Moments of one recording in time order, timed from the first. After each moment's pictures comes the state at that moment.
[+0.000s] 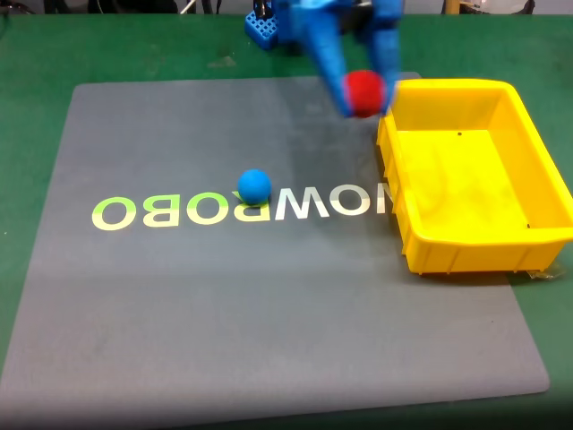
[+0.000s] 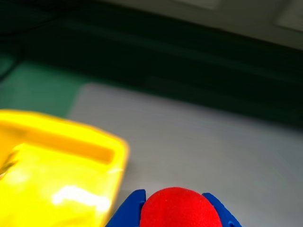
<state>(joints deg) -9.6 92.1 85.7 34.6 -92.8</state>
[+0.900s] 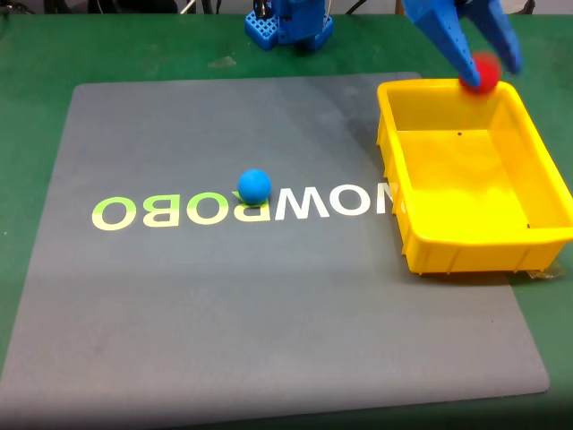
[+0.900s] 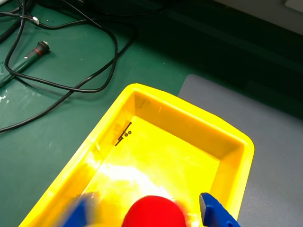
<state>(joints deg) -25.6 97.8 93.1 34.6 -90.3</state>
